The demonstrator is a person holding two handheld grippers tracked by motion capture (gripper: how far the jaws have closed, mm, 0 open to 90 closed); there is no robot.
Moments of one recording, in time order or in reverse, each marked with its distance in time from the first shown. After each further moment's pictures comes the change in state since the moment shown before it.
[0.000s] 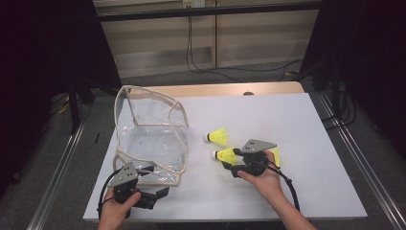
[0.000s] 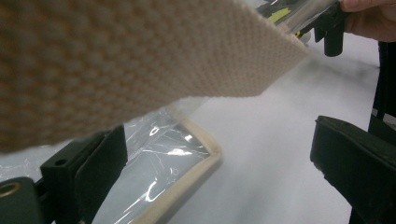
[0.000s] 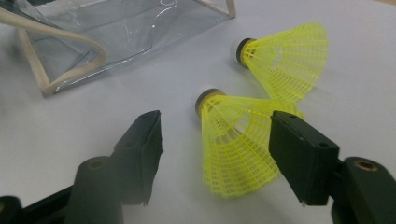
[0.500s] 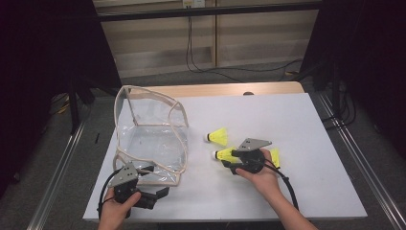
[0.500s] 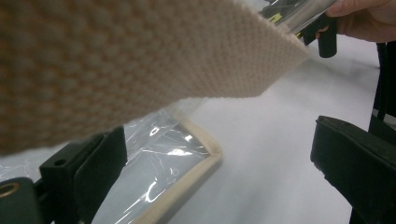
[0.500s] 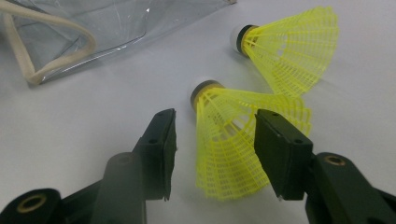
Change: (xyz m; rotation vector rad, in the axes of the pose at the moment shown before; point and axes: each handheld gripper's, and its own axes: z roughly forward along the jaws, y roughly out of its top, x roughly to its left) left arm 0.000 0.000 0.000 -0.001 0.001 0.001; right arm -0.003 0.001 0.011 0.047 0.003 -0.008
